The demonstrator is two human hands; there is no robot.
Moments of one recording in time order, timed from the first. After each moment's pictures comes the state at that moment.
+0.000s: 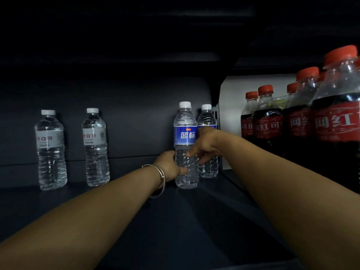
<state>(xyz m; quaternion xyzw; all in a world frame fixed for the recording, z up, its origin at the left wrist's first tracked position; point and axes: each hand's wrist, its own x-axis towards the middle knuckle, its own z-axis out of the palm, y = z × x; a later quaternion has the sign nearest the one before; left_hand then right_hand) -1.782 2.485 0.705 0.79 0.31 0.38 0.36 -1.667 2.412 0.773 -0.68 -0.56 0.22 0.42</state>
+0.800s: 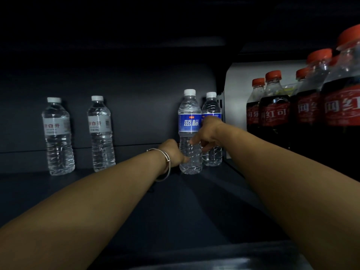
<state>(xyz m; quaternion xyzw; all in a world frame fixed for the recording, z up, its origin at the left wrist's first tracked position) -1.787 2.472 0.713 0.82 0.42 0.32 0.24 -1.677 2.408 0.766 -0.72 -0.53 0.16 0.42</state>
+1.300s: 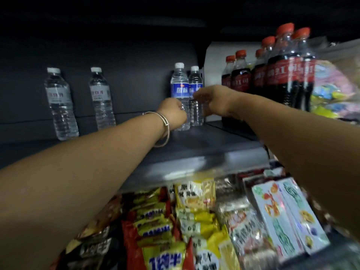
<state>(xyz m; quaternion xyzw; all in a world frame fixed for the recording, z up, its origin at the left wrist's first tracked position) -1.857 2.340 0.717 0.84 0.33 0.38 0.20 -1.740 2.264 0.740 -0.73 -0.58 -0.02 0.35</state>
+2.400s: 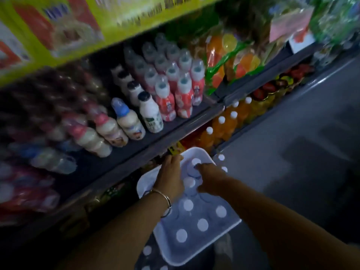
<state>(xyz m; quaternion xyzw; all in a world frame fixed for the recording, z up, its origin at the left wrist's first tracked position) -2.018 2.224 -0.017 0.91 0.26 -0.08 0.32 -1.918 2.118 -0.036 -0.83 -0.42 0.35 0.03</state>
